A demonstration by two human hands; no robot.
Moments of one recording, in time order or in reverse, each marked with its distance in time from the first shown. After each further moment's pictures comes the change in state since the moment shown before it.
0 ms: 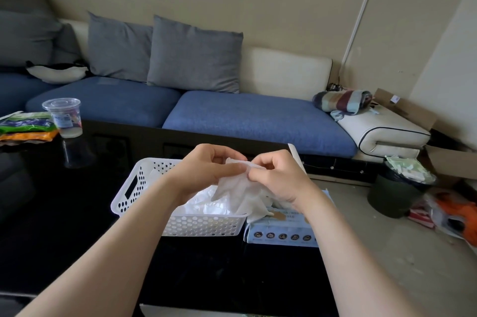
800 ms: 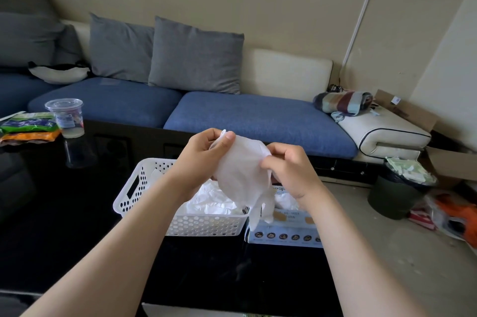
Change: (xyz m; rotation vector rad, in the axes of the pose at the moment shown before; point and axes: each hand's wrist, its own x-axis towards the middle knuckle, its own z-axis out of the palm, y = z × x) left_hand 0.005 0.005 0.005 -0.068 0.296 0.101; right_hand 0.000 0.002 -0.011 0.193 0.126 -0.057
